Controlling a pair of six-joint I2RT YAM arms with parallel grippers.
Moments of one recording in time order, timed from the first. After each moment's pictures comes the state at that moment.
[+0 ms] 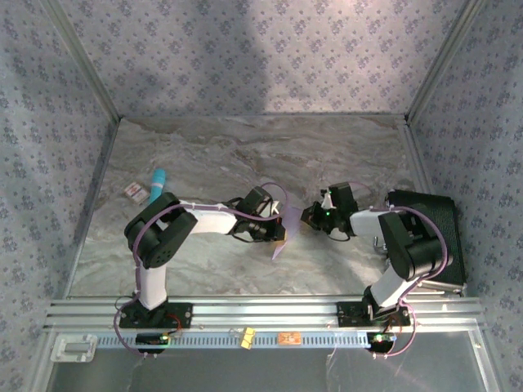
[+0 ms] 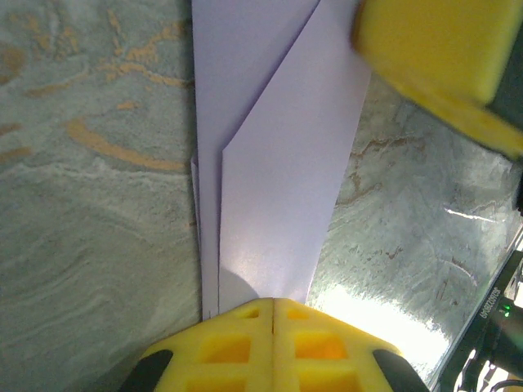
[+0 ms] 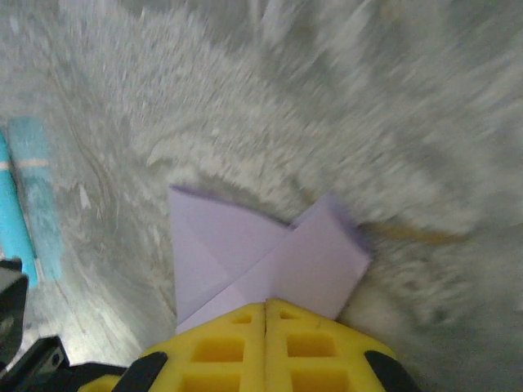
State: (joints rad) left arm -0.84 1.90 0.98 -0.03 0.49 -0.78; right arm 0.27 1.62 0.57 0.17 -0.51 0.79
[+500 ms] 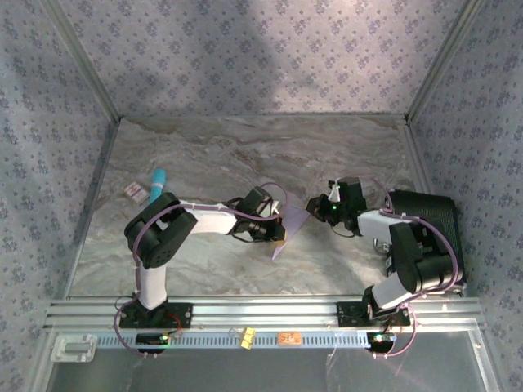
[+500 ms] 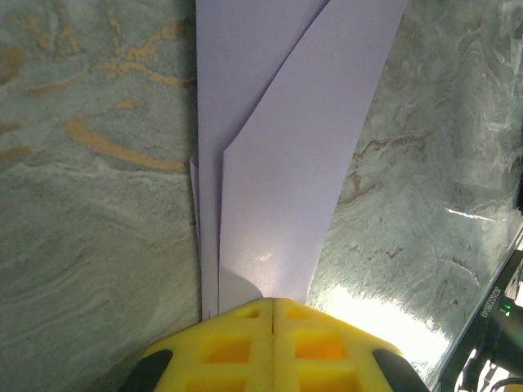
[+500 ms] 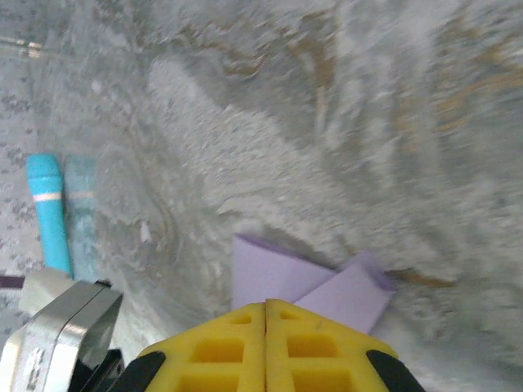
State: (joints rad) left arm -0.84 1.90 0.98 -0.04 0.49 -0.78; right arm 0.26 1.51 0.57 0.18 -0.51 0.78
